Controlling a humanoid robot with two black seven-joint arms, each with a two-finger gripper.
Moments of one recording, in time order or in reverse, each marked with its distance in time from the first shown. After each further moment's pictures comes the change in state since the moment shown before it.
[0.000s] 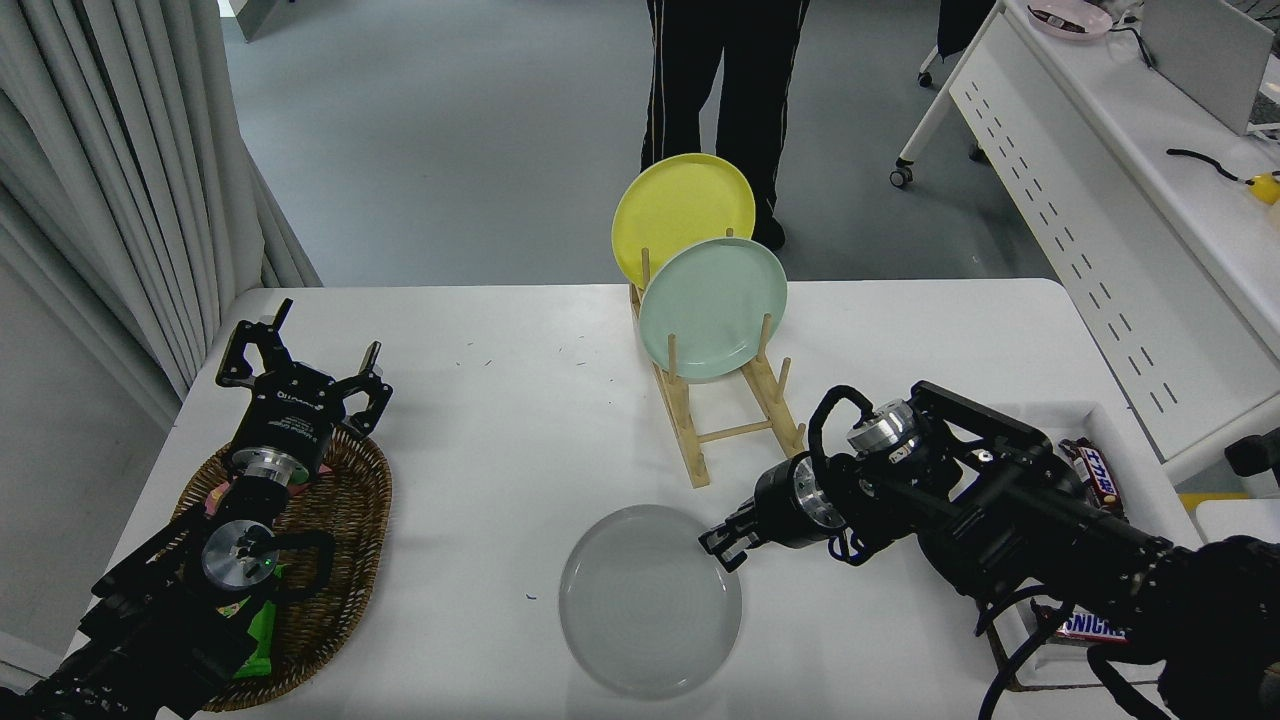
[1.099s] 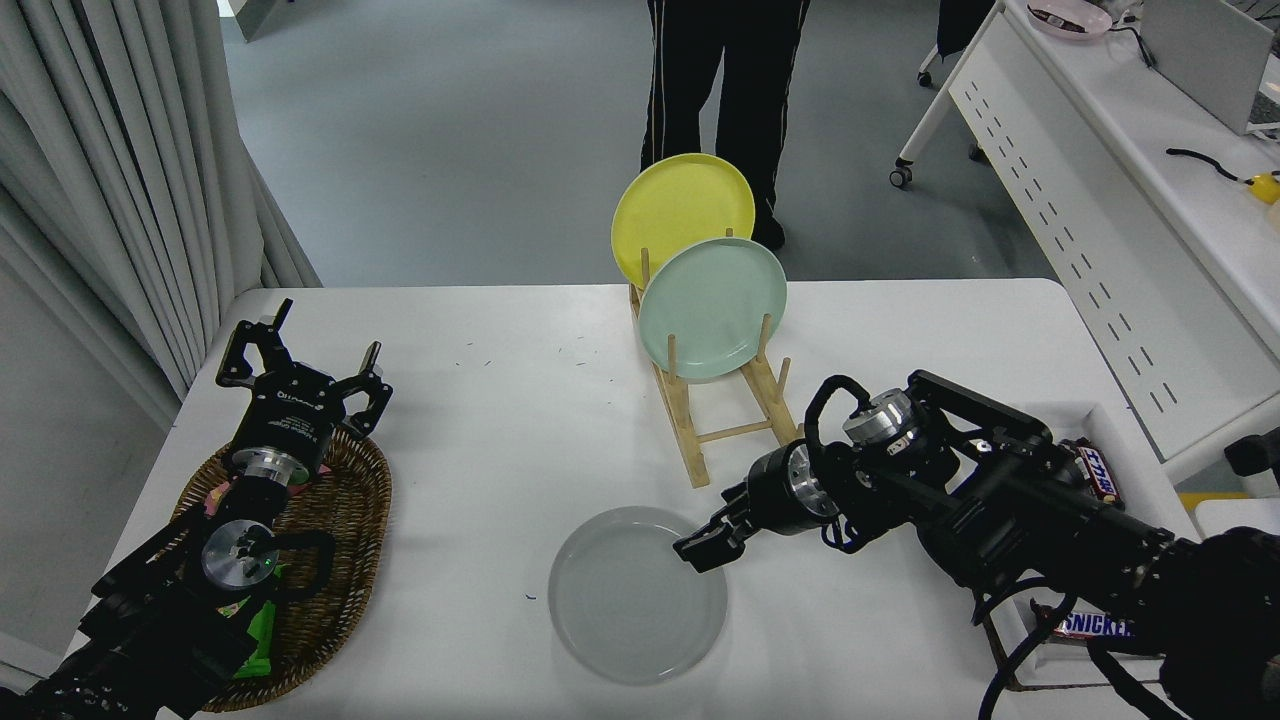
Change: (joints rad) left arm 0.000 0.000 0.000 0.000 0.000 0.000 0.000; right arm 0.032 -0.002 0.000 0.095 -0.021 0.096 0.000
